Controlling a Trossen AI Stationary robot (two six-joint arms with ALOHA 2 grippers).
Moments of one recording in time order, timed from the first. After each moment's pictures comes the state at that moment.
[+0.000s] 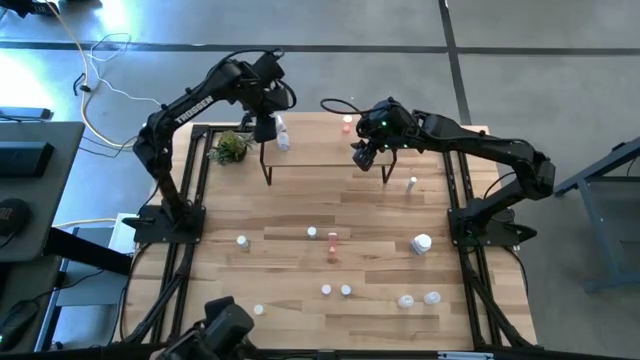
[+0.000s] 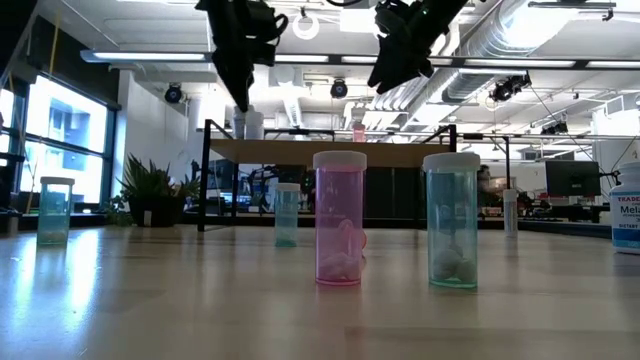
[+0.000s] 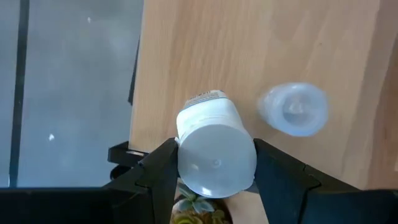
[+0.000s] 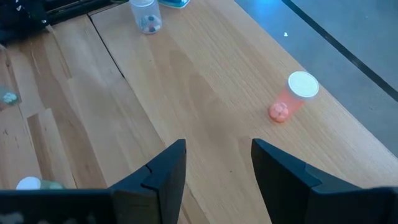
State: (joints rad) left arm 0.85 1.78 1.87 -1.34 0.00 0.58; right arm -0.39 1.45 1.38 -0.67 0.10 0.09
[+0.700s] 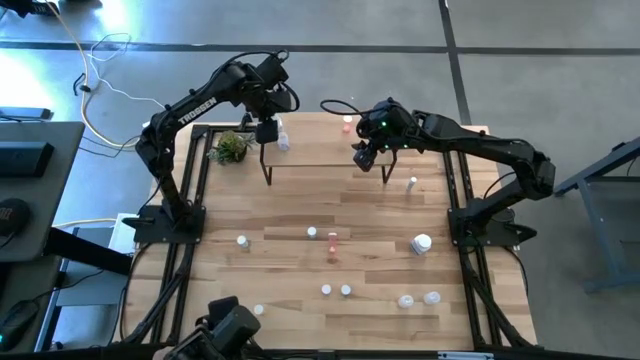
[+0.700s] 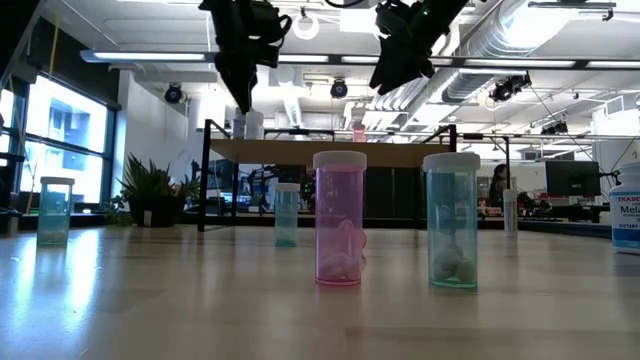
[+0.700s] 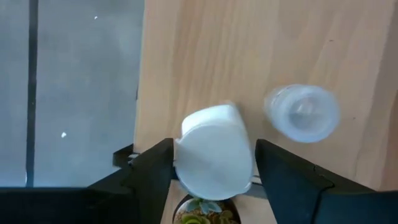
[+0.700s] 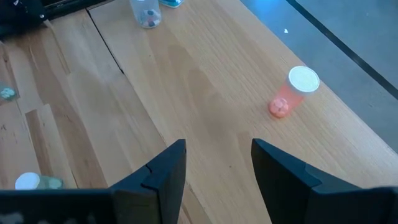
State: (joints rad) left arm 0.83 1.79 1.87 -1.33 -0.05 0.59; right arm -0.39 1.45 1.38 -0.69 0.10 0.09
